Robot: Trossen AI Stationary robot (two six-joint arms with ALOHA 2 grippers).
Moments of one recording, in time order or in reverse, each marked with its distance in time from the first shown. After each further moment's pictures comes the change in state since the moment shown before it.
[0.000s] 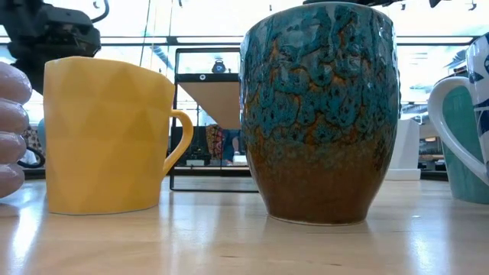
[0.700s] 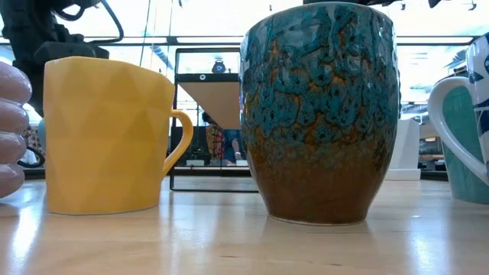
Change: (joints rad) left arm 0.018 0.216 0.000 0.013 0.038 0.059; right arm 0.000 0.000 0.000 0.000 -0.044 0.018
